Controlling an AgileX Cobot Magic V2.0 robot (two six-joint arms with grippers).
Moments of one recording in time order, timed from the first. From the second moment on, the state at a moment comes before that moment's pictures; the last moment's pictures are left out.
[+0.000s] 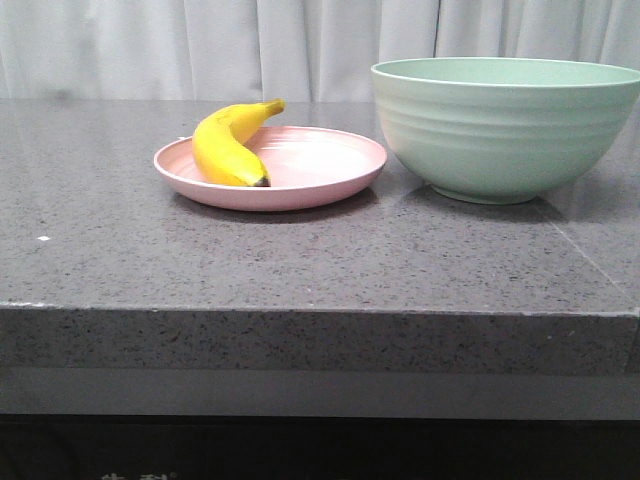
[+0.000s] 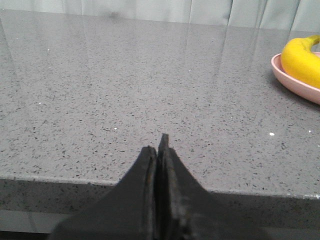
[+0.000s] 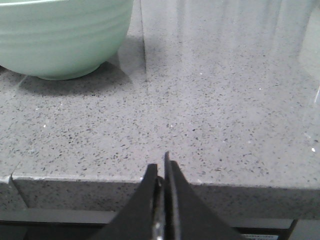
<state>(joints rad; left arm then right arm) -0.03 -0.01 0.00 -0.07 0.22 0.02 -0.01 -0.01 0.03 0.07 0.26 0.01</state>
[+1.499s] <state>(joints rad) -0.03 -0.01 0.00 -0.07 0.22 0.02 -0.01 -0.01 0.03 0.05 0.26 0.01</state>
